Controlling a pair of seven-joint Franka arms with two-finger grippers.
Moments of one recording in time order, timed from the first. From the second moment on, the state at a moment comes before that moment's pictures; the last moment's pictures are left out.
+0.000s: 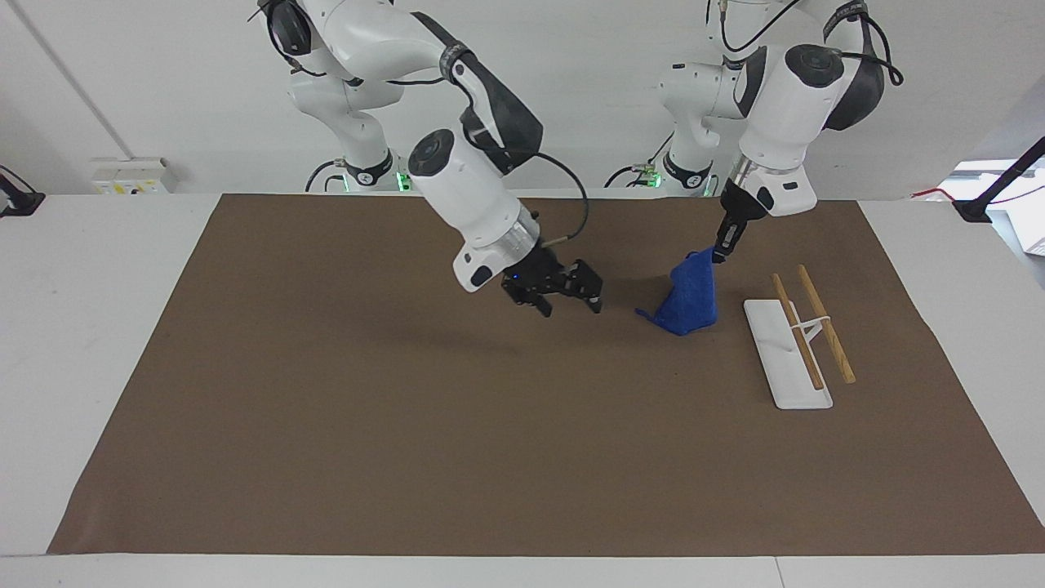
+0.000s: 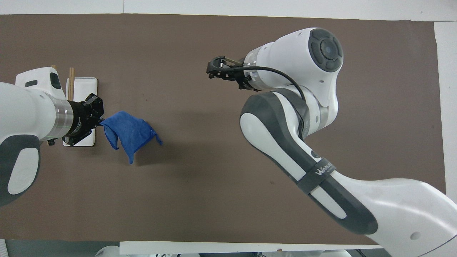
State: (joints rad) left arm -0.32 -0.21 -0.01 -2.07 0.03 1.96 -1.17; right arm 0.06 0.37 0.40 -1.62 0.13 2.21 0.48
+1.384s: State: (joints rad) left arm 0.07 -0.08 0.01 -2.02 0.25 2.22 -0.63; right arm 0.02 0.00 -0.14 -1.58 -0.06 1.48 -0.03
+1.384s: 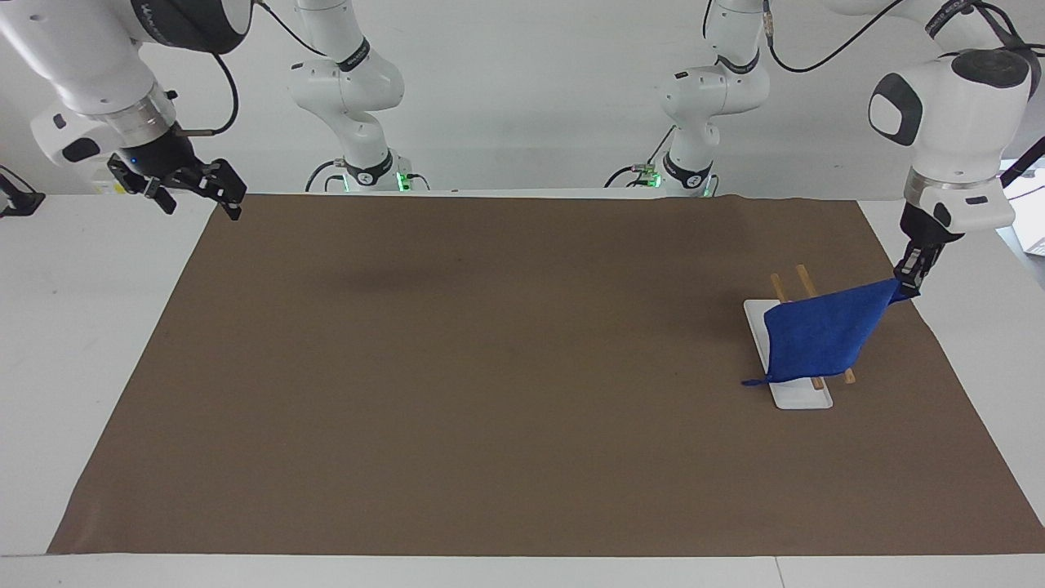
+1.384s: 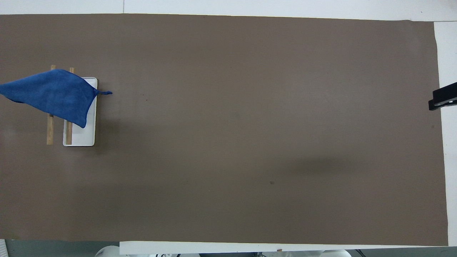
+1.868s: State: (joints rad) left arm 0.13 -0.08 0.01 -2.14 0.25 2.28 -0.60; right arm 0.03 -0.02 -0.14 -1.60 -0.06 1.48 -0.03
